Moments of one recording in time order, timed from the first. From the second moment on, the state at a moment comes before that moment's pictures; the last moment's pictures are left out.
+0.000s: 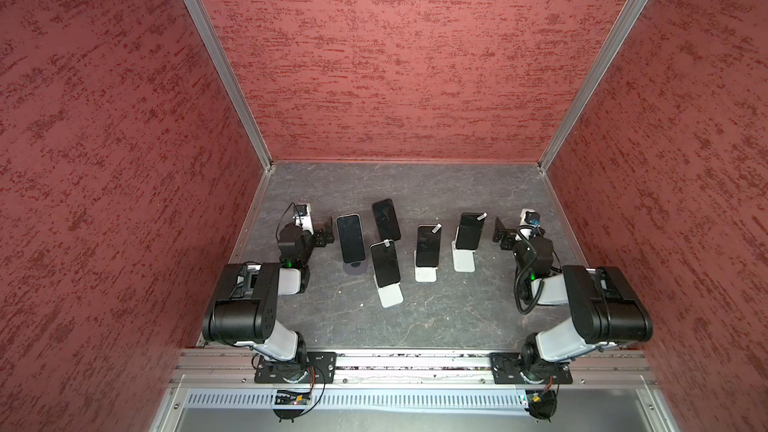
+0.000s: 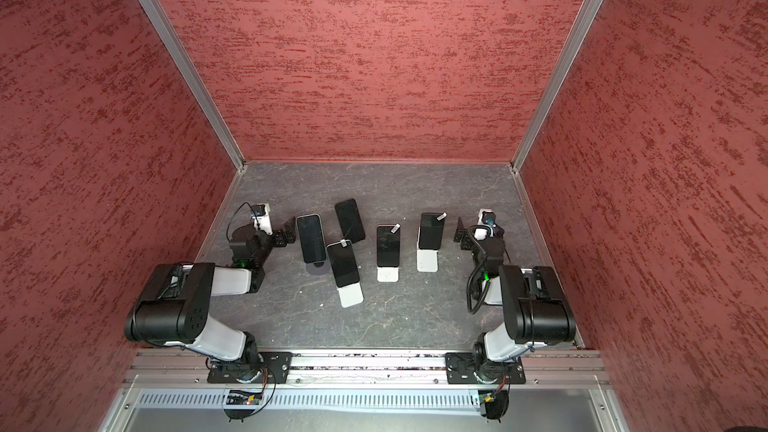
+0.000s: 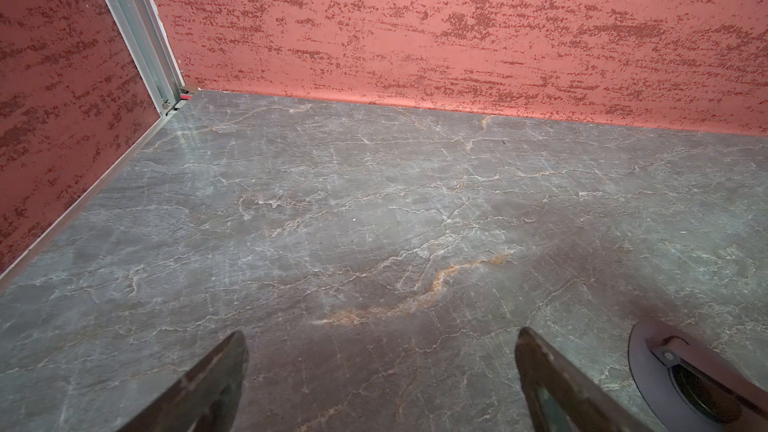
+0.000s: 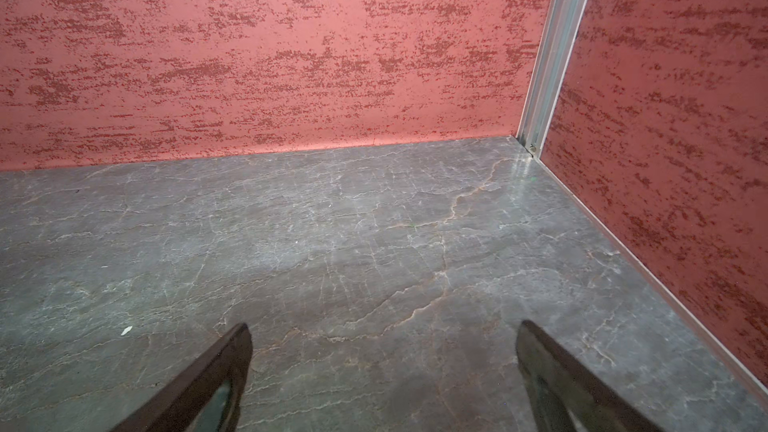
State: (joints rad) left arm 0.04 1.54 0.37 0.89 0.10 -0.08; right arm -0.06 1.54 0.27 1.15 0.00 0.07
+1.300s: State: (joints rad) left arm -0.32 0.93 0.65 -0.06 -0.42 -0.30; right arm -0.05 1.14 0.62 0.11 0.11 0.50
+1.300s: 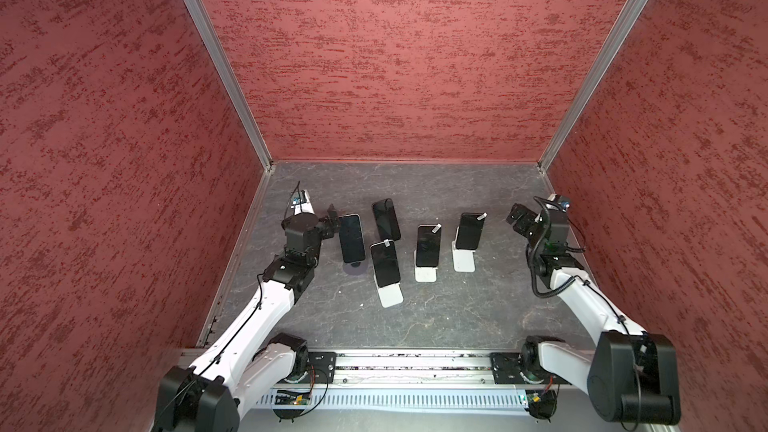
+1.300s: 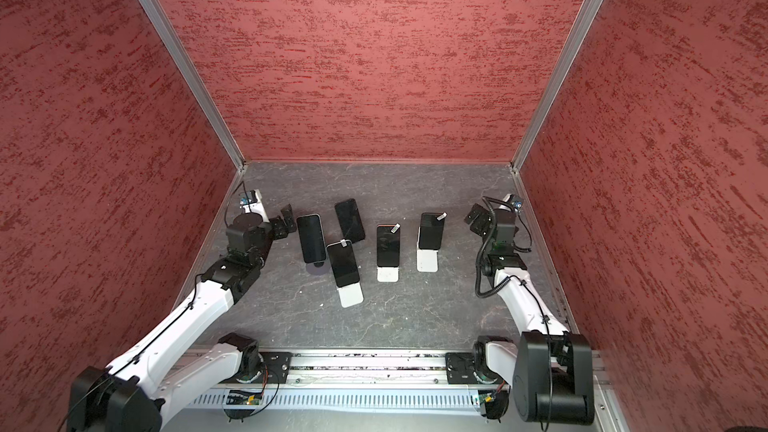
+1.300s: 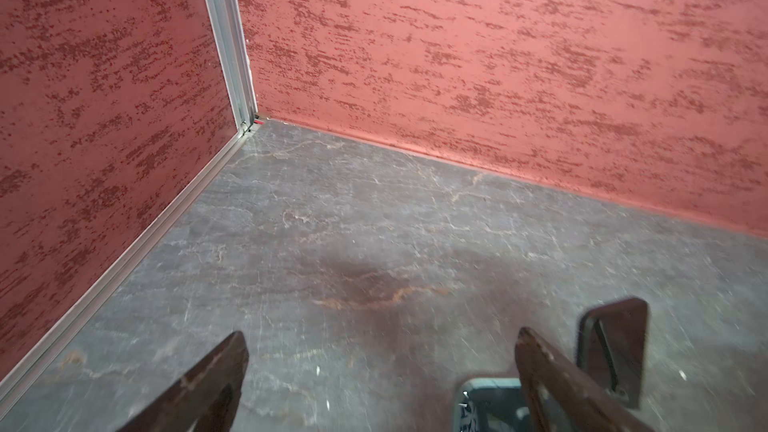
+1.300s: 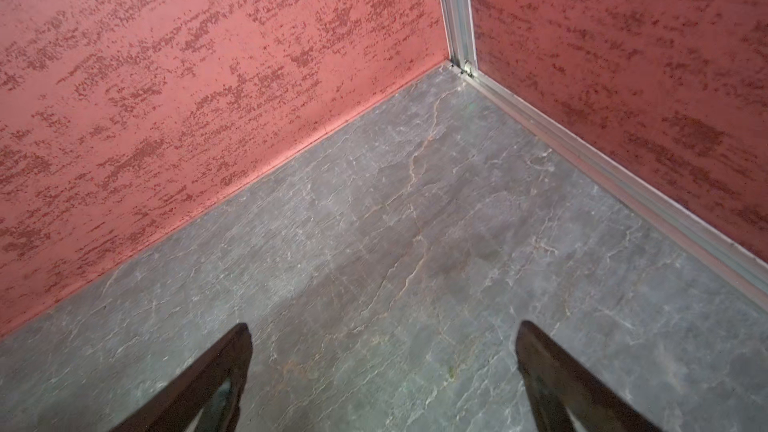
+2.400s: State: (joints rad) left arm -0.82 0.81 0.83 -0.58 -0.43 -0.58; right arm 0.24 0.96 0.61 -0.26 -0.06 0.48
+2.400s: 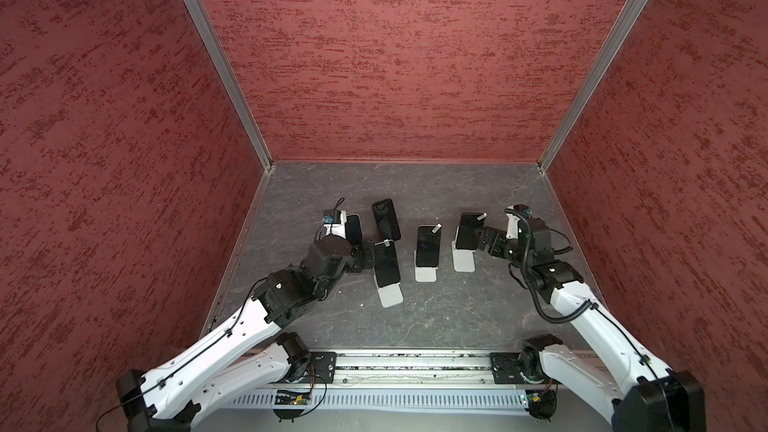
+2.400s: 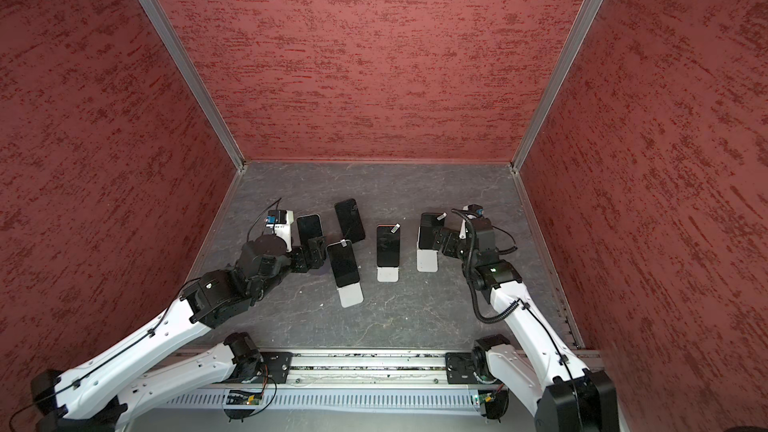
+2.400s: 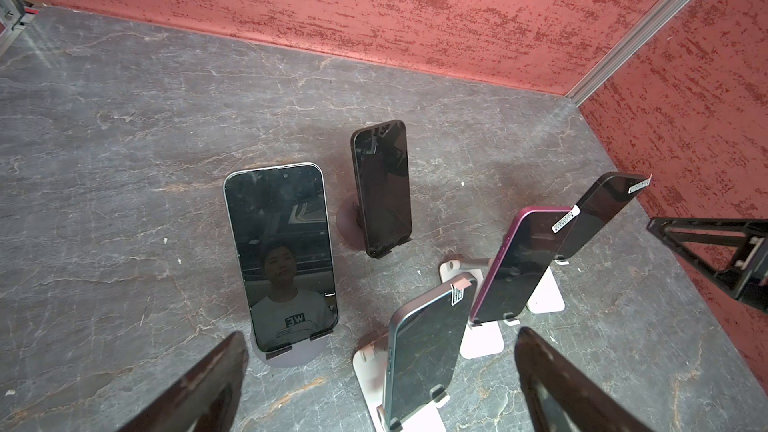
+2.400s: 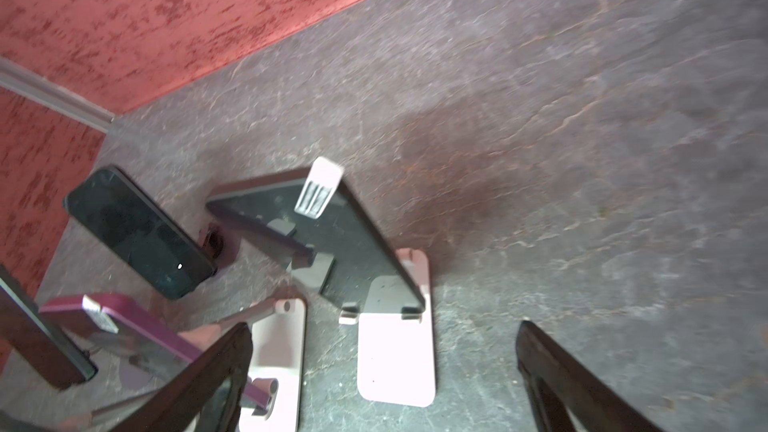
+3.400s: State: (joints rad) left arm -0.83 0.84 0.83 -0.52 -0.45 -0.56; right arm 0.45 1.19 0.60 0.05 0.28 0.40
